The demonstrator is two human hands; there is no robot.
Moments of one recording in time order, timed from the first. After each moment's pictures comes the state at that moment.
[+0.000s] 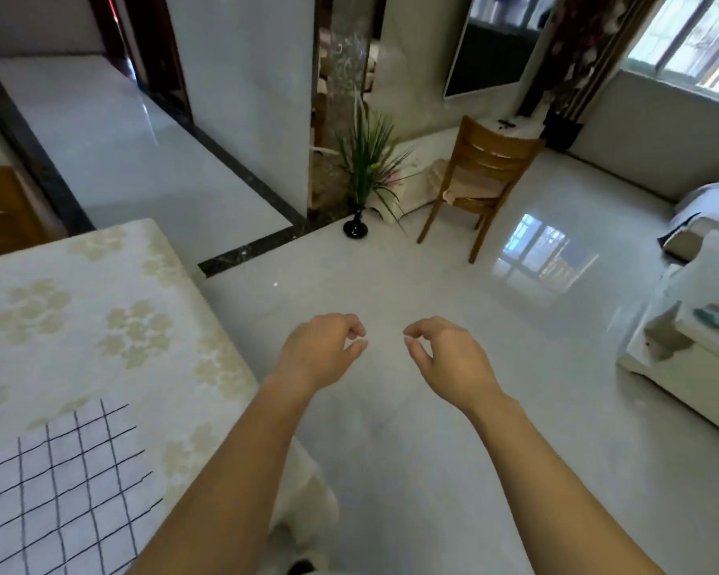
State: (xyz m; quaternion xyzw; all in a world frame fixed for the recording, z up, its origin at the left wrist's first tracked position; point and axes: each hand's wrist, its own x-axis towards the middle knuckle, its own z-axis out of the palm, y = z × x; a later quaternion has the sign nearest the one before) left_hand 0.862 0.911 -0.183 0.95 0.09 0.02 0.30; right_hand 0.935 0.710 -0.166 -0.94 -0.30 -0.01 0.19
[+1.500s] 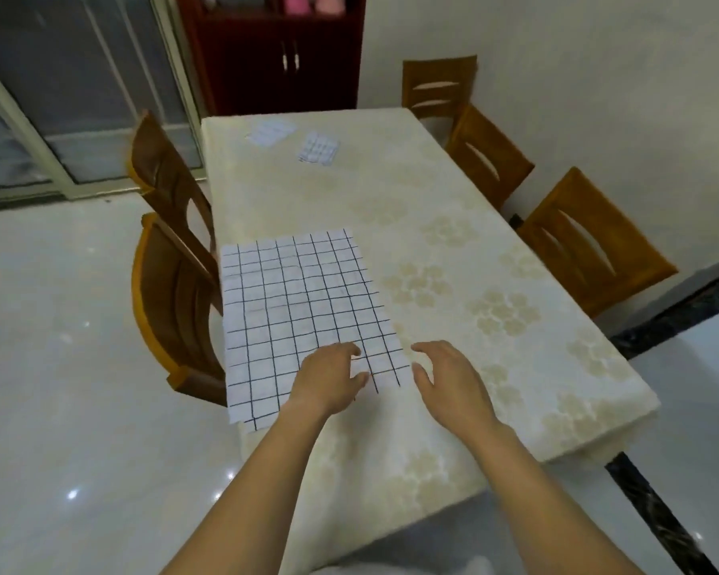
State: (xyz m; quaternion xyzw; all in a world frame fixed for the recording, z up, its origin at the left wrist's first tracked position) left_hand 0.743 1.034 -0.272 0.42 0.86 0.16 0.23; right_hand 0.907 1.164 -0.254 -0.33 -0.91 0.22 0.08
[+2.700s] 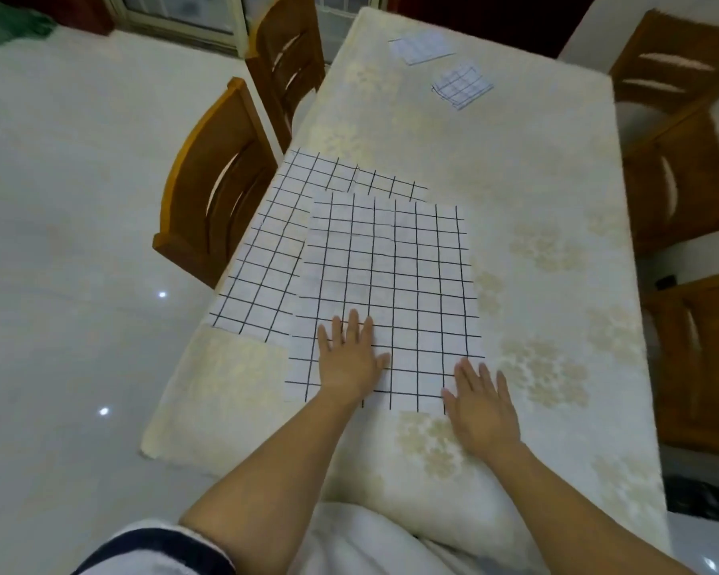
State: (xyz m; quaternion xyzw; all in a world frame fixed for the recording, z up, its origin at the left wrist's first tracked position) left_hand 0.818 1.169 -0.390 0.14 0.95 0.08 0.25; right_hand 0.928 1.372 -0.369 -0.11 -0.95 -0.04 -0.30
